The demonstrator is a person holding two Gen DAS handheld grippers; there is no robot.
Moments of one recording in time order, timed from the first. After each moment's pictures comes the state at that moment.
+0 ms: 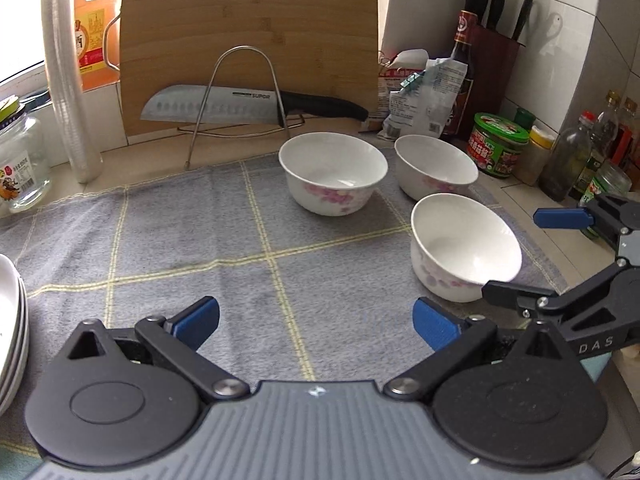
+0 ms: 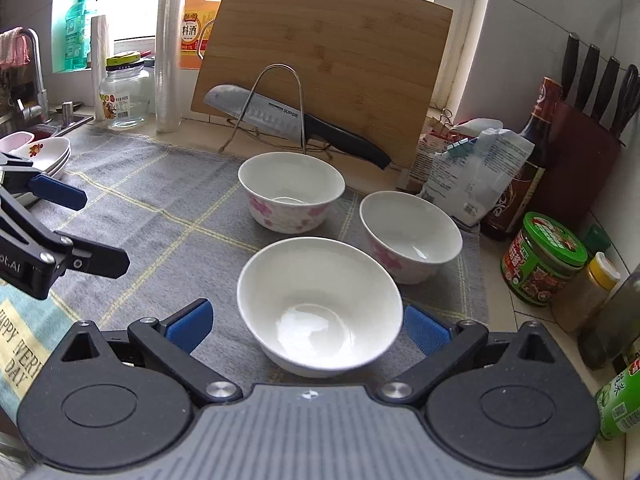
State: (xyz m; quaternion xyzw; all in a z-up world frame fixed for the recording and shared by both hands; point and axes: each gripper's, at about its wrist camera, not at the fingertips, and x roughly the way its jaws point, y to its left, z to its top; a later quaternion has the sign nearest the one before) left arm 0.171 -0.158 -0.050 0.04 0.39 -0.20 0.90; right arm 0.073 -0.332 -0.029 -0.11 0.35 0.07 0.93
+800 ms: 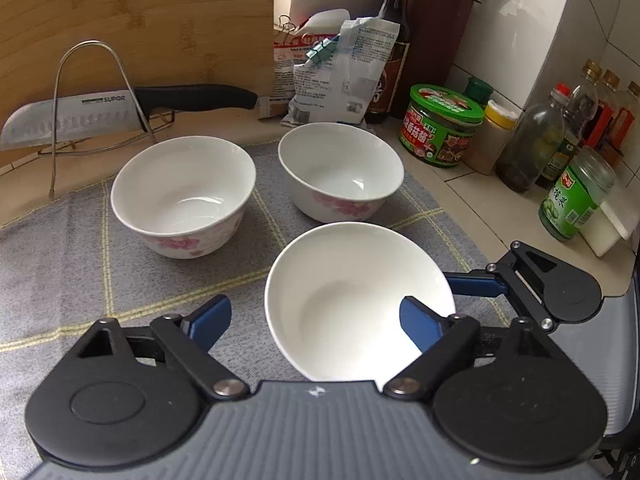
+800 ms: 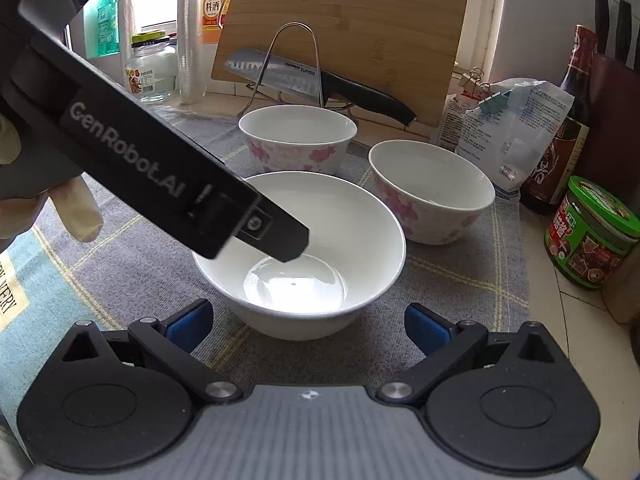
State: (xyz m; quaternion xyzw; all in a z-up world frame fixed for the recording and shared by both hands) left arm 0.227 -0.277 -0.063 0.06 0.43 -0.28 0.86; right arm 0.094 -0.371 -0.077 -0.10 0.36 0.16 0.92
